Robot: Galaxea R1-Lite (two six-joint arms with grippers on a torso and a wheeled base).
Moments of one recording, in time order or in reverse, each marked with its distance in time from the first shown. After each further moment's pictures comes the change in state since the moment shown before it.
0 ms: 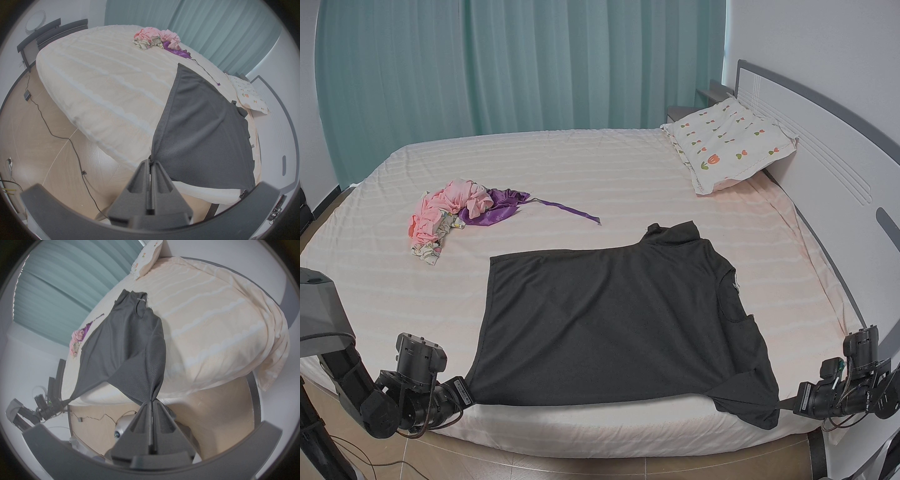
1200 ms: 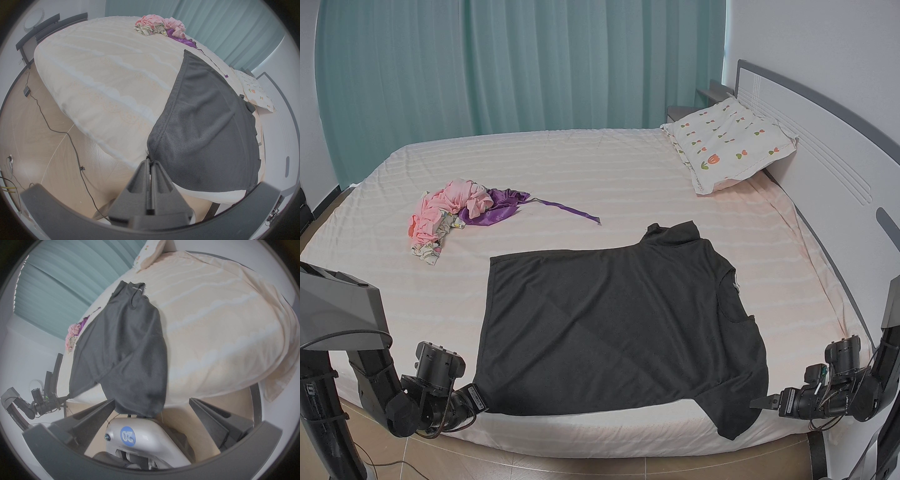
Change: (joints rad) left arm -0.005 0.190 -0.043 -0.079 -0.028 -0.024; right arm -0.022 0.330 0.033 -0.334 0.016 -0.087
